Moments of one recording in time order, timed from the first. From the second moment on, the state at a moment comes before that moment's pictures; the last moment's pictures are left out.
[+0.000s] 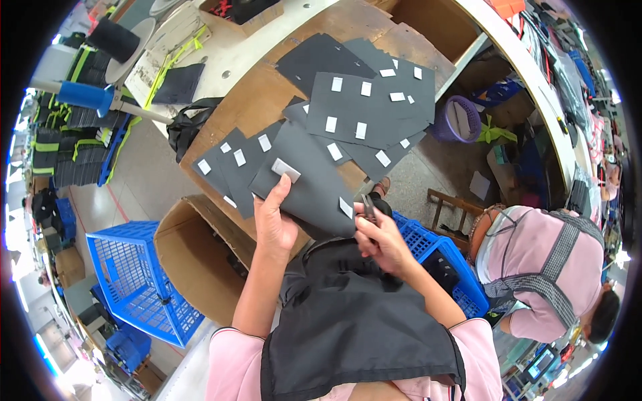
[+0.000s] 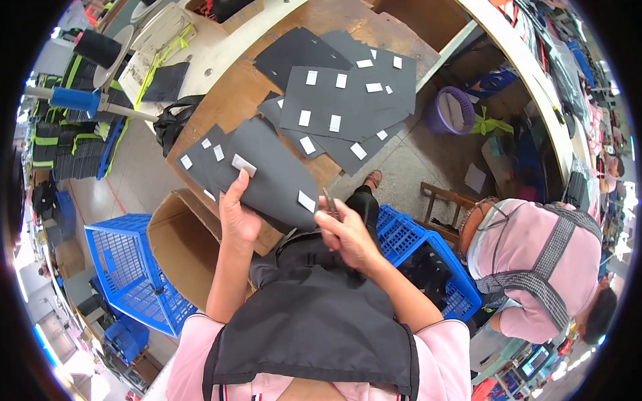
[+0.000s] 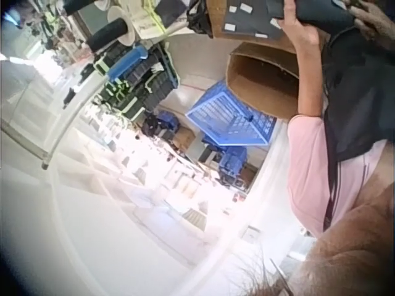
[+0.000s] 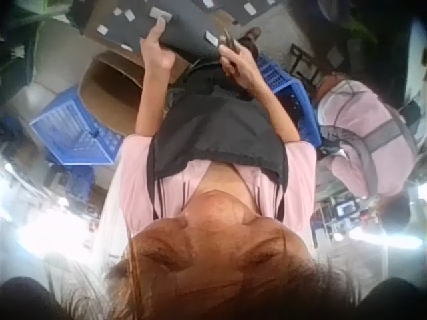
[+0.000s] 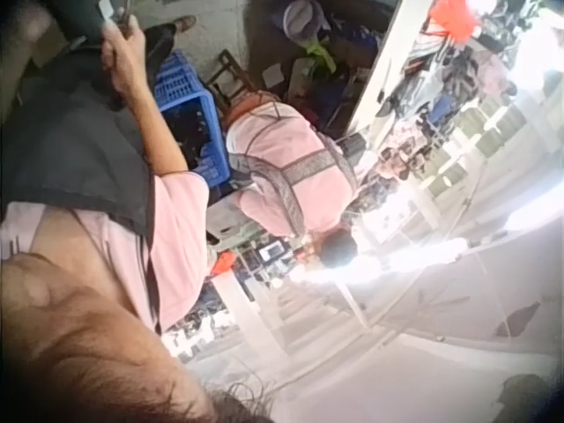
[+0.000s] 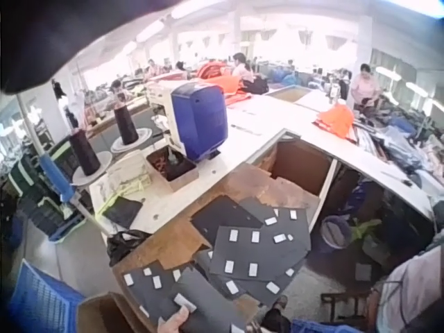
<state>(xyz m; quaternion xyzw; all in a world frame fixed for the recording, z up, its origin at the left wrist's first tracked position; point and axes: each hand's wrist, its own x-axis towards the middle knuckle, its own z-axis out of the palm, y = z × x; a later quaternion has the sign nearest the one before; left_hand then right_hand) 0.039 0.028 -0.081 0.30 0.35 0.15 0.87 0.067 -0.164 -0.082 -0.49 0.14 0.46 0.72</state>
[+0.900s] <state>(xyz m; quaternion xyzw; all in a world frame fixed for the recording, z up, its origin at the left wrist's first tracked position) 0.034 0.007 -0.060 0.49 0.24 -0.12 0.83 0.076 -0.163 -0.051 -0.85 -0.29 -0.06 0.43</state>
